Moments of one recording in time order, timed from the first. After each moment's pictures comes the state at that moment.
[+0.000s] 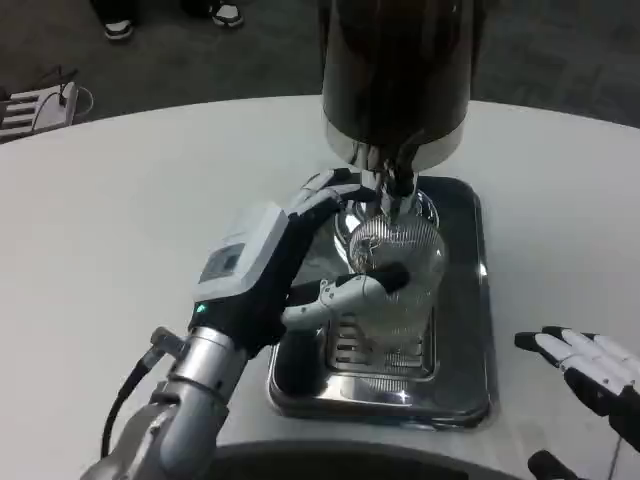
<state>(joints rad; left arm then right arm) -0.66 0.34 -0.24 0.57 0.54 -0.49 0.31 0.32 -0.51 -0.34 -1.02 -0.56 0.16 0.70</state>
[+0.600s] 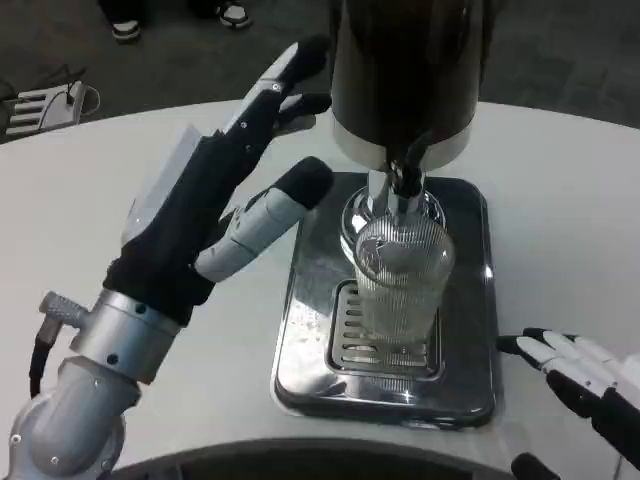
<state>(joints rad) -0.45 0.40 -0.04 -0.15 0.00 -0.27 -0.14 0.31 -0.51 -0.29 -1.02 -0.57 0.17 0.68</state>
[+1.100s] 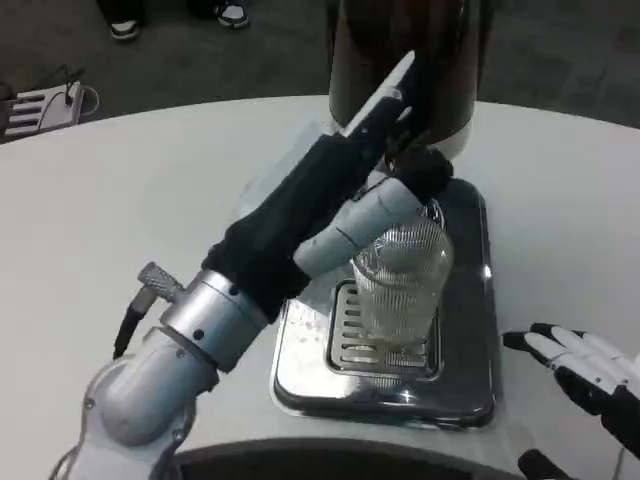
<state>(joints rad) -0.55 0.30 -0.15 -0.24 0.00 -0.01 -0.29 0.34 -0.51 -0.32 -1.03 -0.53 0.16 0.66</state>
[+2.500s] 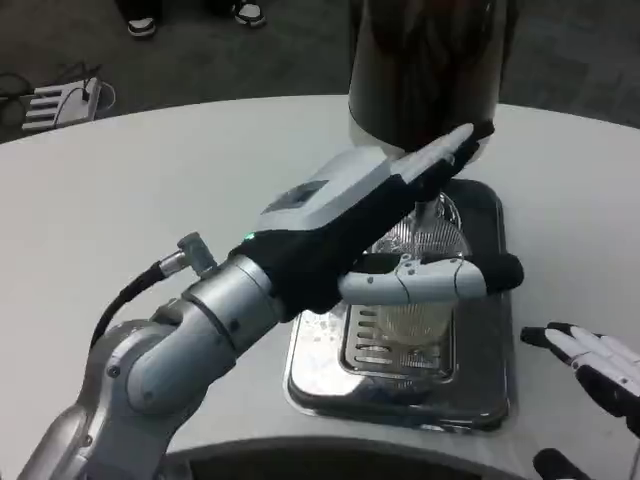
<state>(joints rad) -0.65 0.44 -0.27 -0.22 0.36 0.01 -0.42 0.40 -0.48 -0.41 -1.03 -0.38 0.14 0.64</state>
